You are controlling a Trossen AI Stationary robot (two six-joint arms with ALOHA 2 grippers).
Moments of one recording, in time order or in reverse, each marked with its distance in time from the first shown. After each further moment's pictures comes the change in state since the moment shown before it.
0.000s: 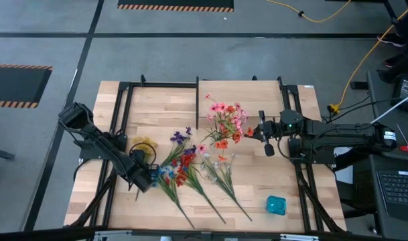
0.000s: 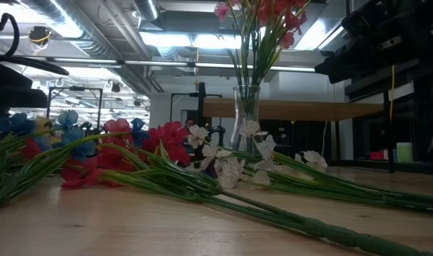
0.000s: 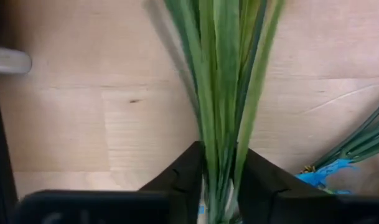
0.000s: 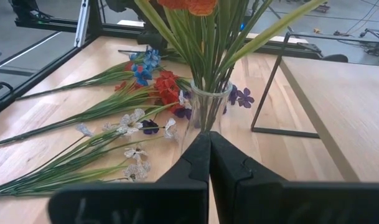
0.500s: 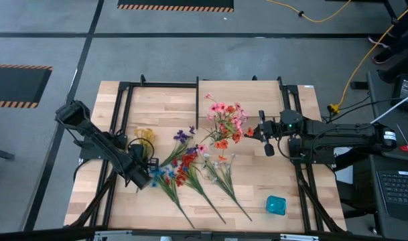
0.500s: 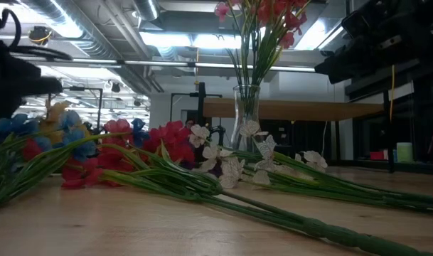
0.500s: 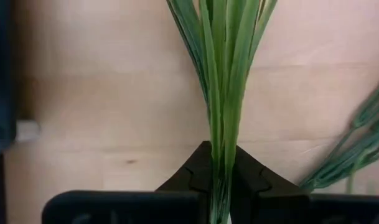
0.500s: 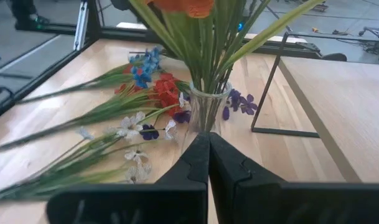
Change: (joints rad) left arm 0.002 -0.095 -0.004 -0.091 -0.168 -0.008; right arm 0.000 0.000 0.000 0.001 0.000 0.020
